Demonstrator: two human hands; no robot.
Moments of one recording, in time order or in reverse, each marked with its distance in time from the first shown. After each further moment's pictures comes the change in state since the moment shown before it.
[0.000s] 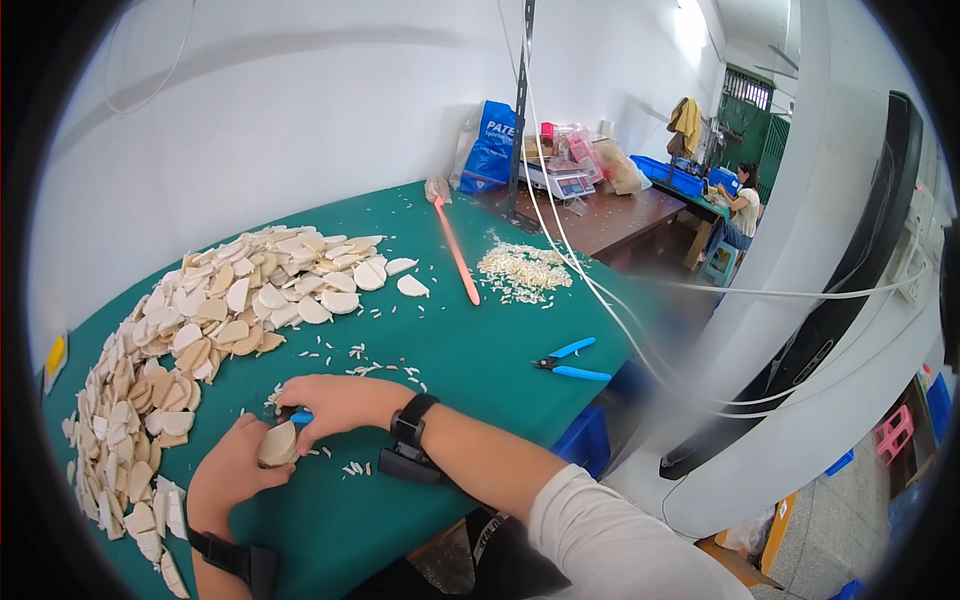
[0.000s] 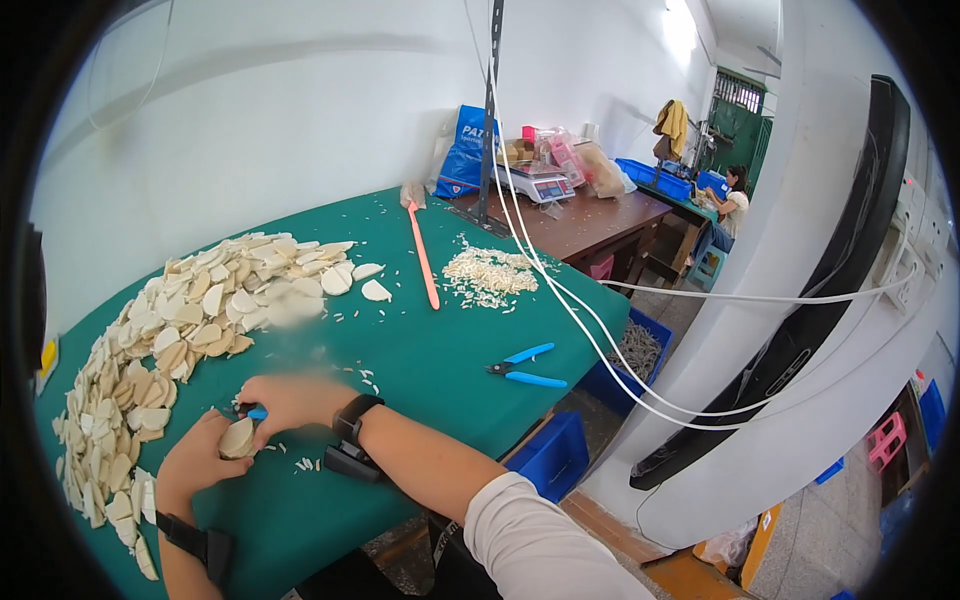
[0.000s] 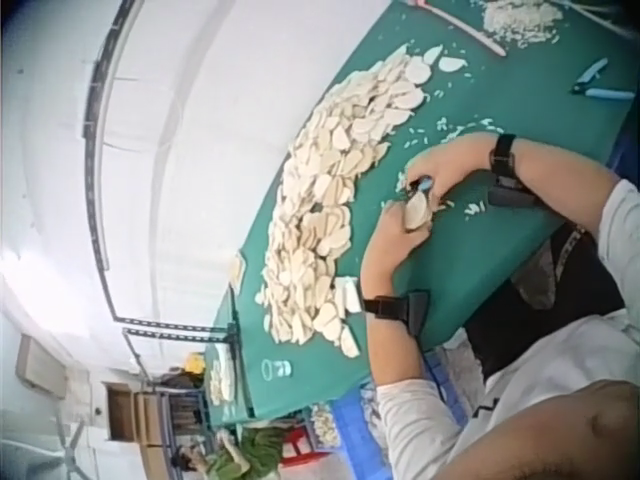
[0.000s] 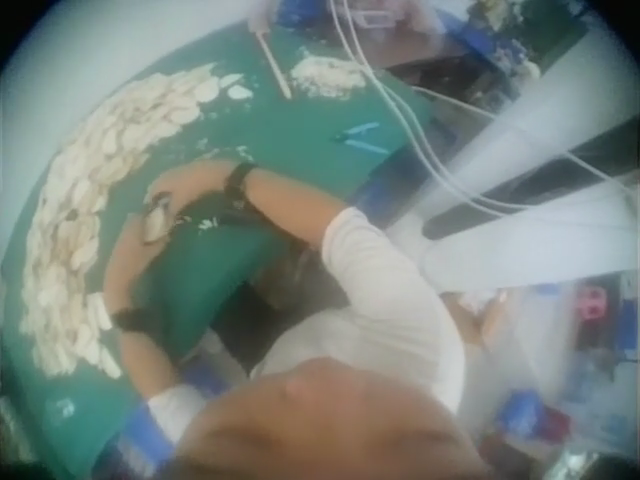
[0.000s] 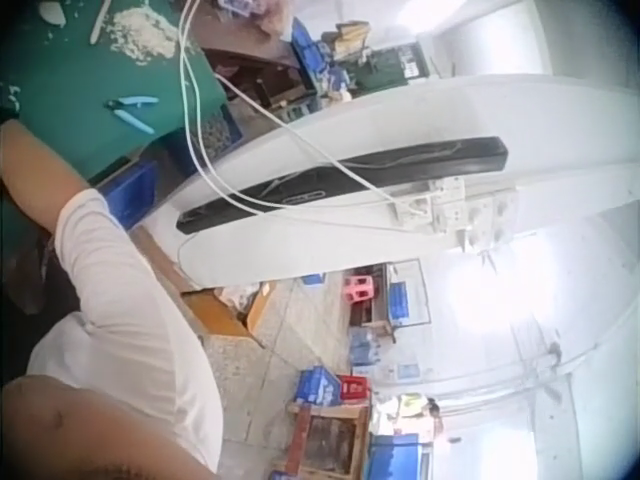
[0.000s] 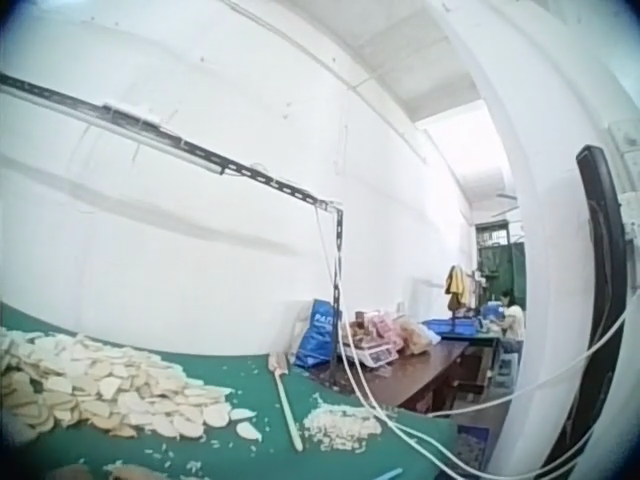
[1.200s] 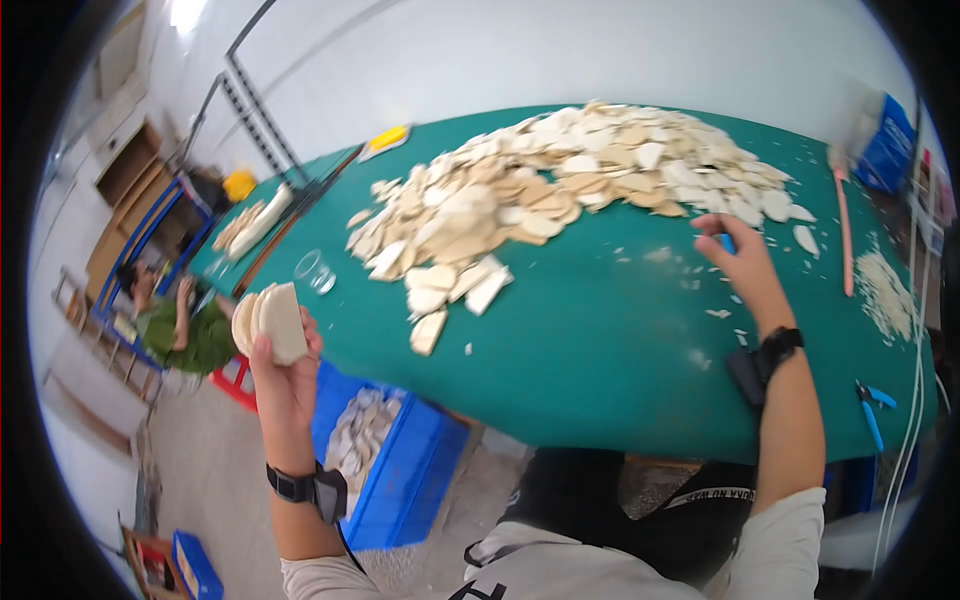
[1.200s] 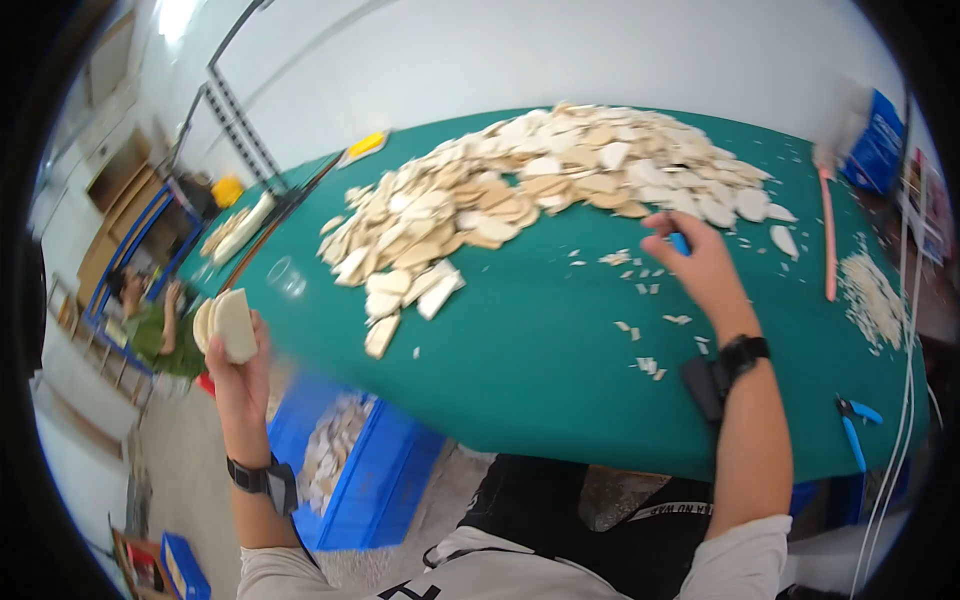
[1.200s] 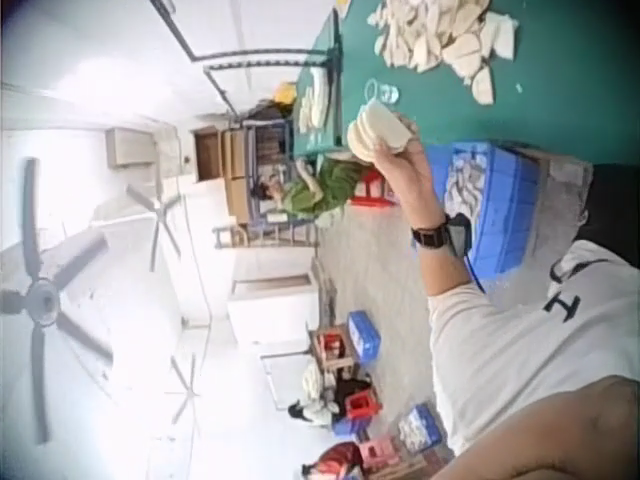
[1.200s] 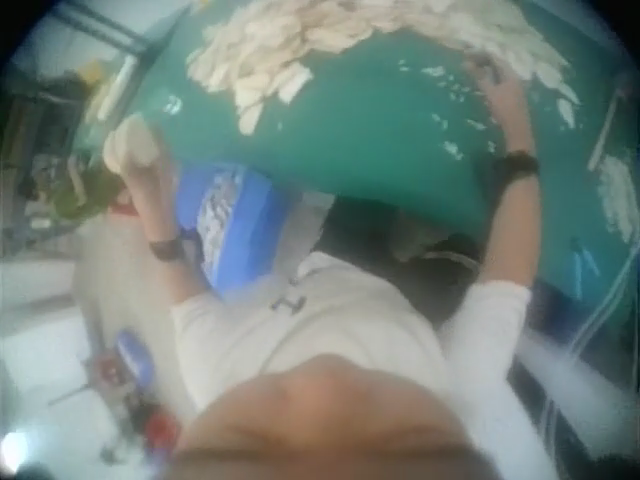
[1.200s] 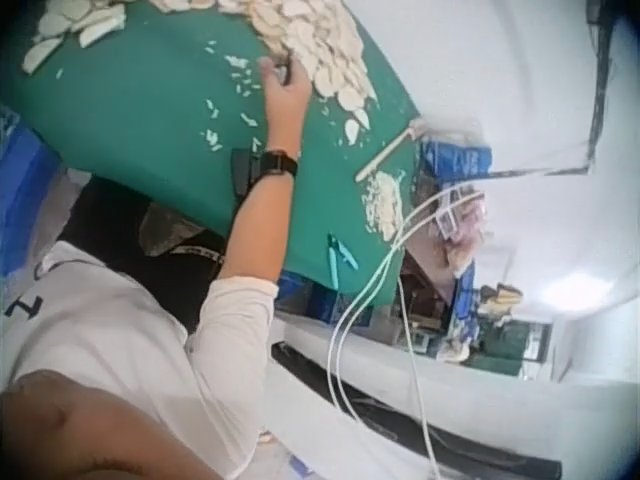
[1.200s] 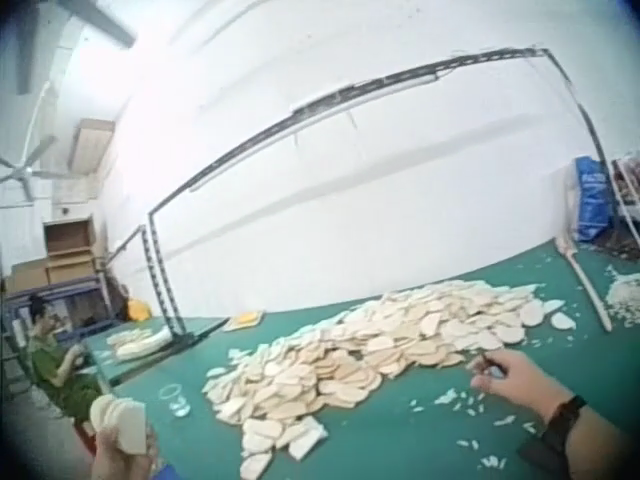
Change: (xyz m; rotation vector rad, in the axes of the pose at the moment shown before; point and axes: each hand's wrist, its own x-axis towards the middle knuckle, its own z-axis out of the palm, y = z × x) left_hand -0.312 0.023 -0.070 -0.990 1.364 -0.026; right_hand -0.003 0.010 -0.017 0.221 0.484 0.075
